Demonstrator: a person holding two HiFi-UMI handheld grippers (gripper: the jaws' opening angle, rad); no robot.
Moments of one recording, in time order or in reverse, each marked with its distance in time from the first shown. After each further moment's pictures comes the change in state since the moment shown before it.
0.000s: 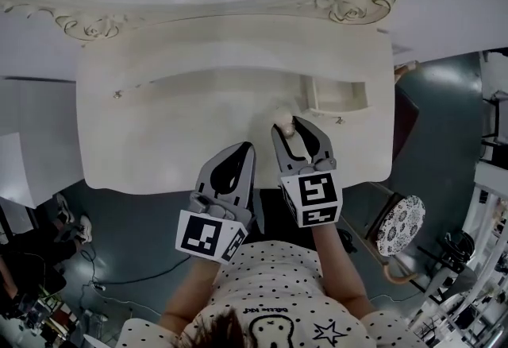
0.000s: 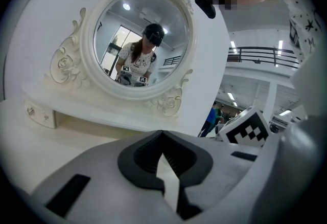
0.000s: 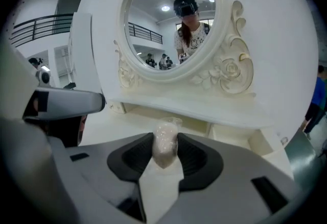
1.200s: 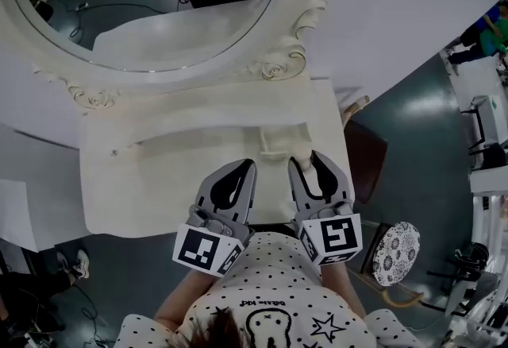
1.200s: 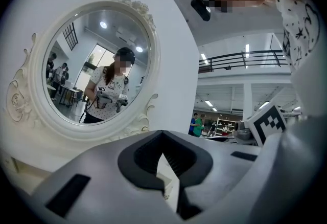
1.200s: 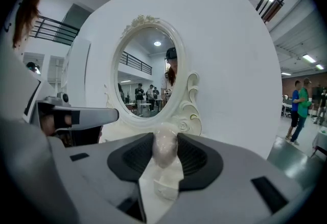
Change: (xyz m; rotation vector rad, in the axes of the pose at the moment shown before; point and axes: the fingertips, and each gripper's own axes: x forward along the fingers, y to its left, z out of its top) left arm 0.026 -0.119 0.098 0.176 -0.209 -0.214; right arm -0.158 -0.086 0.089 0.010 -0.355 -0.182
